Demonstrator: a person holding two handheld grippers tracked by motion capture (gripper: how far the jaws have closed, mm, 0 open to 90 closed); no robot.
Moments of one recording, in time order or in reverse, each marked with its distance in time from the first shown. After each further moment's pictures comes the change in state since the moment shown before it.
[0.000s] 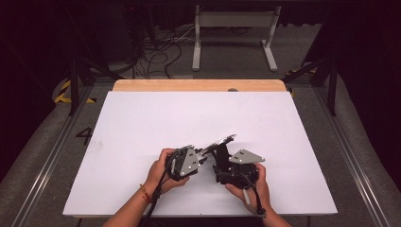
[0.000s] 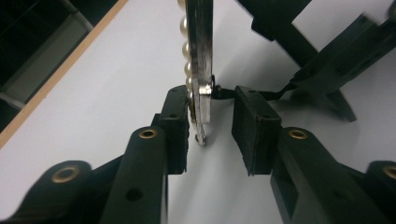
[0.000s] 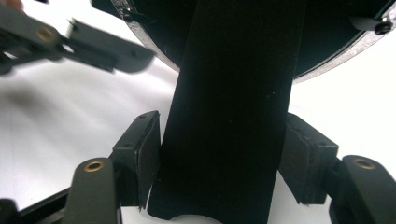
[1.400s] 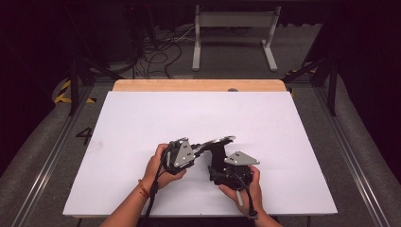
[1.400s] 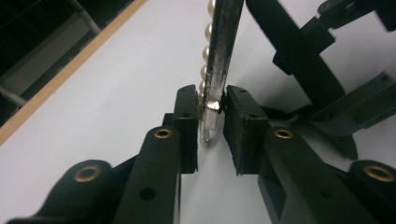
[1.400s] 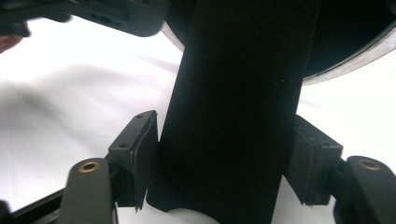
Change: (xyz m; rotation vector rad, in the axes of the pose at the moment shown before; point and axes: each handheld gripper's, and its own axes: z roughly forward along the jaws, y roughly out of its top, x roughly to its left) left arm 0.020 0.001 -0.013 -0.059 0.005 -0.072; right arm 0.012 -0.004 0.013 -0.029 -0.019 0.062
